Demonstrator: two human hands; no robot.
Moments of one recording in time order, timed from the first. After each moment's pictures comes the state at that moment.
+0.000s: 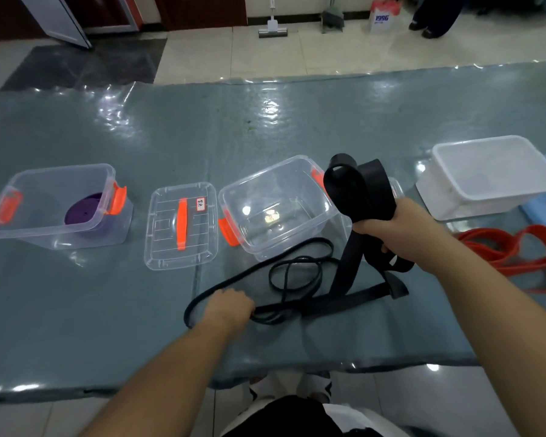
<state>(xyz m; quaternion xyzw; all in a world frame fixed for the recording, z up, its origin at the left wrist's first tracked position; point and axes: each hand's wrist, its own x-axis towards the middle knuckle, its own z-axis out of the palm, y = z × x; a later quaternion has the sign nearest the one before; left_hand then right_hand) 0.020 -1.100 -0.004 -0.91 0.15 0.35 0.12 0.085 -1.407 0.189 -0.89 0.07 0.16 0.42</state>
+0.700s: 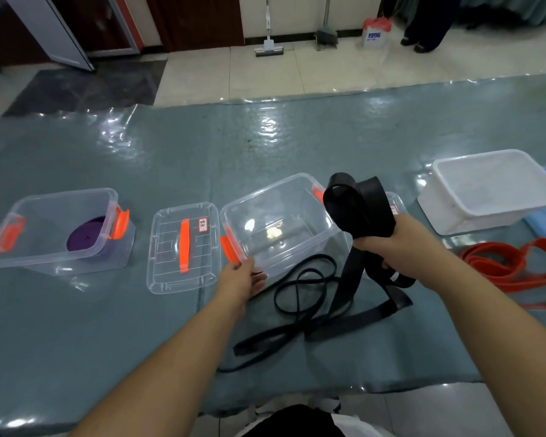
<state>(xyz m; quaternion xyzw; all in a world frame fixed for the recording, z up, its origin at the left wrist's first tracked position) 0.097 -1.116 0.025 -0.59 -0.37 0.13 -0.70 0.098 -1.400 0.190 -0.88 0.08 0.15 0.44</state>
